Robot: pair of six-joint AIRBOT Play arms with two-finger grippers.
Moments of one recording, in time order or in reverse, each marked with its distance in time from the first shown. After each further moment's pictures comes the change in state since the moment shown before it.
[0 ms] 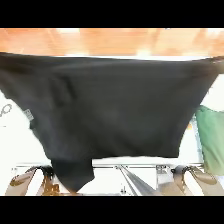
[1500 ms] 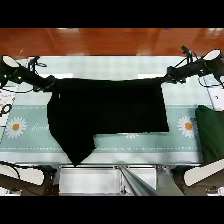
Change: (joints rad) left arm -0.100 -0.958 0.310 0.109 -0.293 -0.022; right arm -0.018 -1.017 0.371 0.071 0.111 -0.084
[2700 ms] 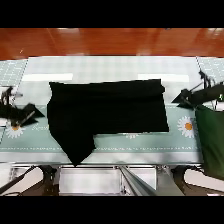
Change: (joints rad) left arm 0.320 0.560 -0.649 0.013 -0.035 -0.005; right arm -0.172 0.447 -0.616 -0.043 -0.024 0.051
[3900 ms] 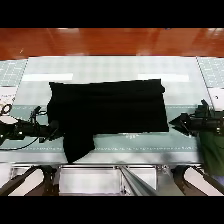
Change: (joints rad) left arm -0.172 0.052 -0.338 -0.212 0.121 0.083; right arm -0.191 0.247 -0.455 0.111 -0.053 -0.097
